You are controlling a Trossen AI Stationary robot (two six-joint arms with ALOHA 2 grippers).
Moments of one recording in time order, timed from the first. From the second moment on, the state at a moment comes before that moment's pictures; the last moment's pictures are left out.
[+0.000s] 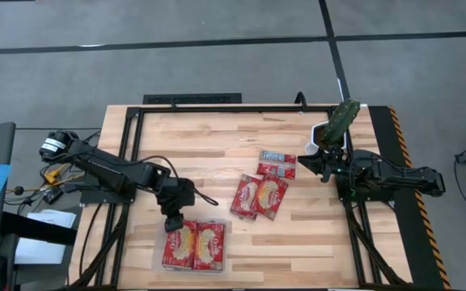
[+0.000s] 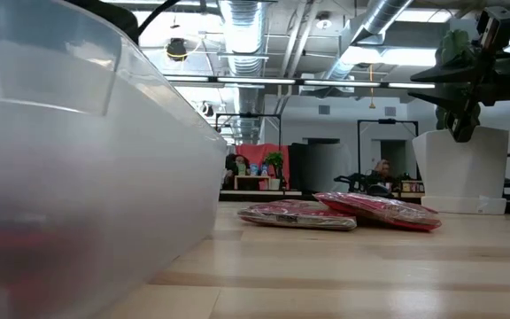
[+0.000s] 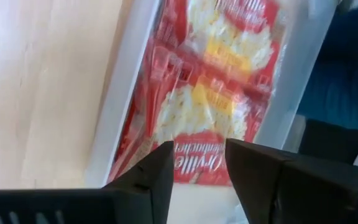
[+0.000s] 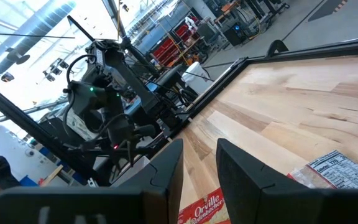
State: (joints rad) left arm -0.25 1.31 0.82 -0.52 0.44 -0.74; right arm -0.12 0.01 0.01 0.01 0.13 0.73
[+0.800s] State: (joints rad) left arm 0.15 1.66 0.94 0.06 0.17 -0.71; right arm -0.12 0.01 0.01 0.01 0.13 0.73
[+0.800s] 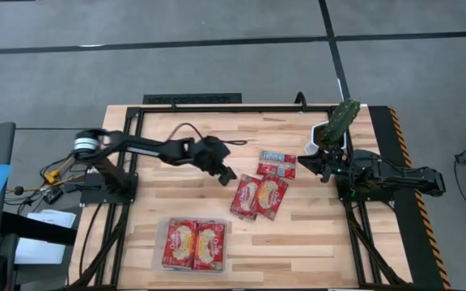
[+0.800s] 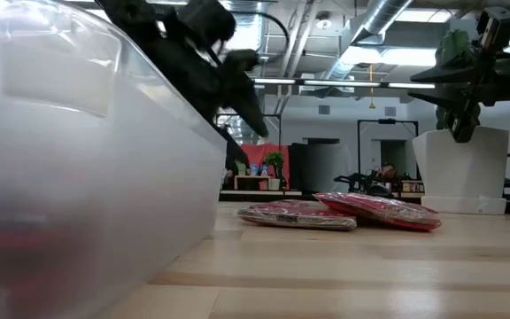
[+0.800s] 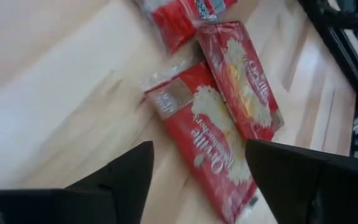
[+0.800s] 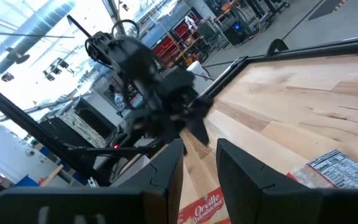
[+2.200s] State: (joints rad) left arm 0.16 2.04 1.31 -0.04 0.33 -0.86; right arm -0.12 0.01 0.01 0.01 0.13 0.73
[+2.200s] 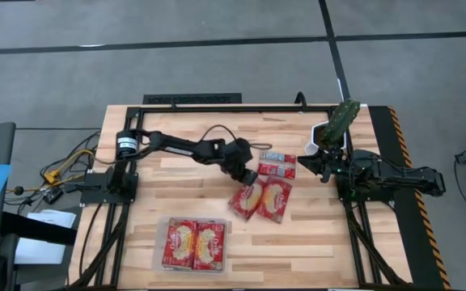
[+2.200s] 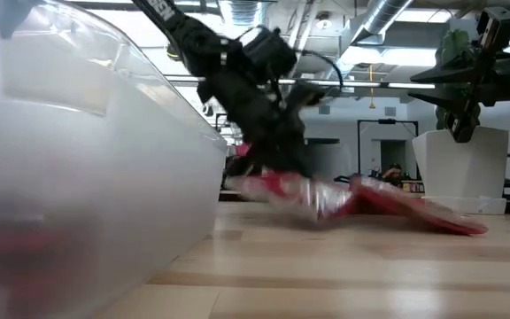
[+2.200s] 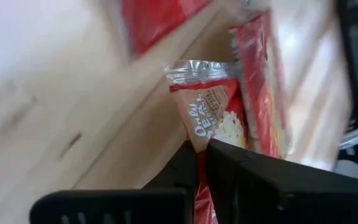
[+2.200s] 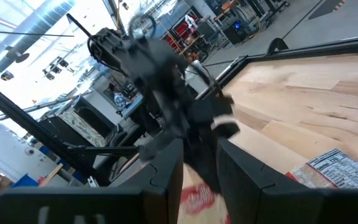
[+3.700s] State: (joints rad) left arm -0.62 1.46 1.08 -0.58 -0.47 -1.91; right arm -0.12 0.01 0.01 0.01 0.13 0.76
